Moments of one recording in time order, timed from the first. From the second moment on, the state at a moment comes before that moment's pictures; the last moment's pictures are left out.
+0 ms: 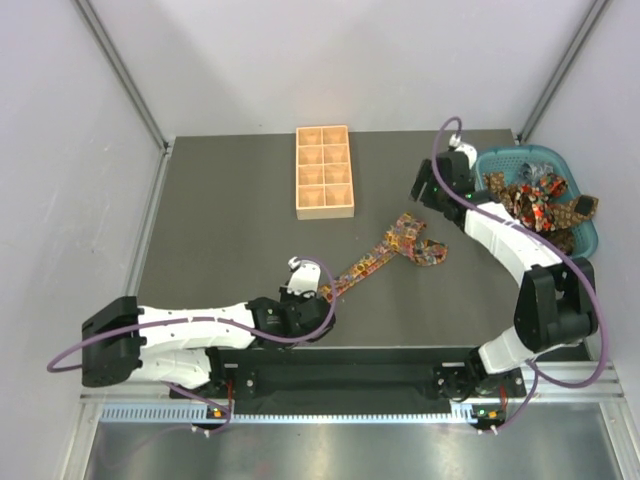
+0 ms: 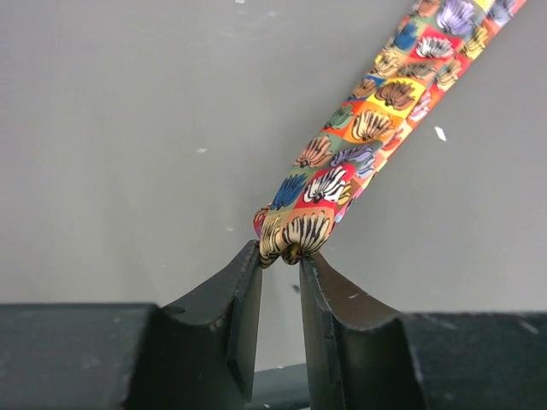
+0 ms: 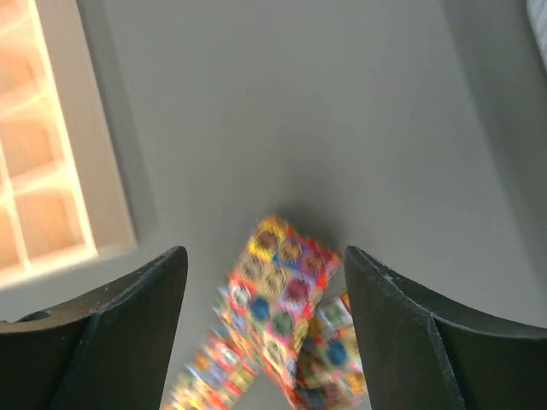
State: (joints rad) left arm -1.28 1.25 0.67 -0.52 -0.74 -0.84; right arm 0.26 1.53 1.16 -0.28 0.22 0.54
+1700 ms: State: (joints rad) left arm -1.21 1.12 0.58 -0.49 -0.70 -0.80; right arm -0.07 1.68 1.13 0.12 -0.38 0.78
